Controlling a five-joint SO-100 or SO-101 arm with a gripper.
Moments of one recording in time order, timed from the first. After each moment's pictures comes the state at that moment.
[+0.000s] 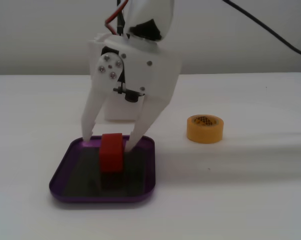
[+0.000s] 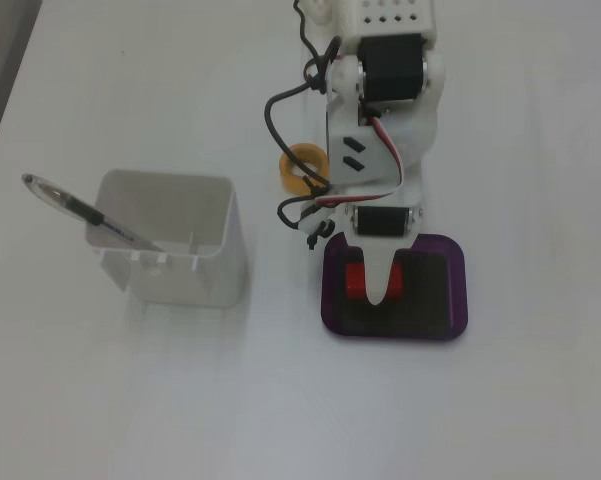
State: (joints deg) arm -1.6 57.9 57.3 61.4 -0.1
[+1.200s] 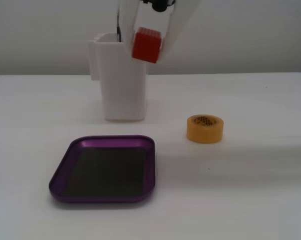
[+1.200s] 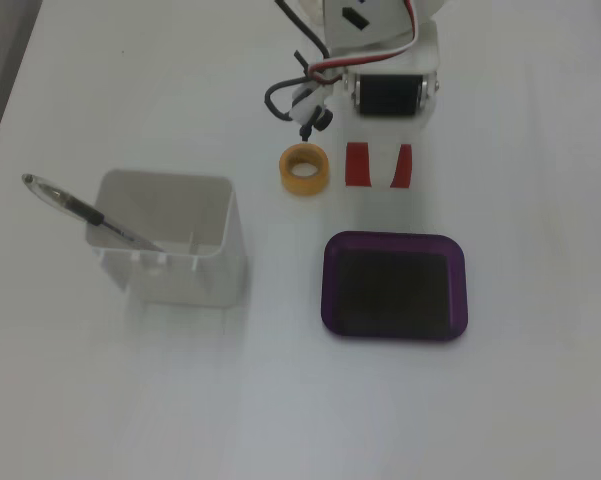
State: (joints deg) arm -2.2 70.5 37.8 96.3 -0.3
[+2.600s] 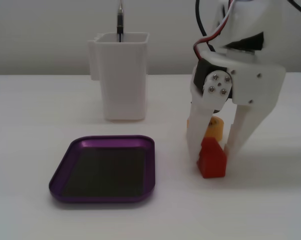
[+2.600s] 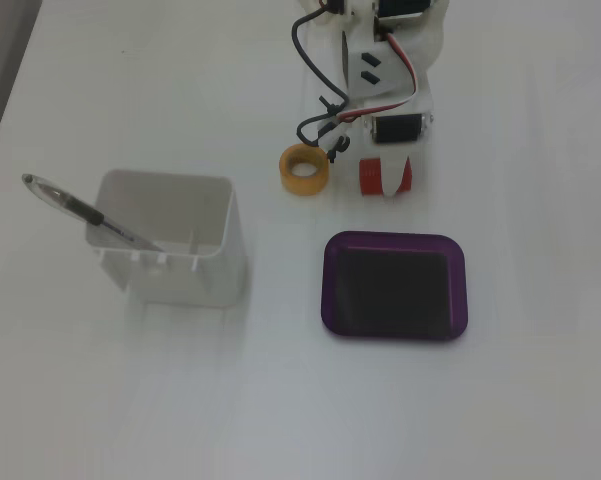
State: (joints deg) arm -6.4 92.3 110.3 49.1 -2.4
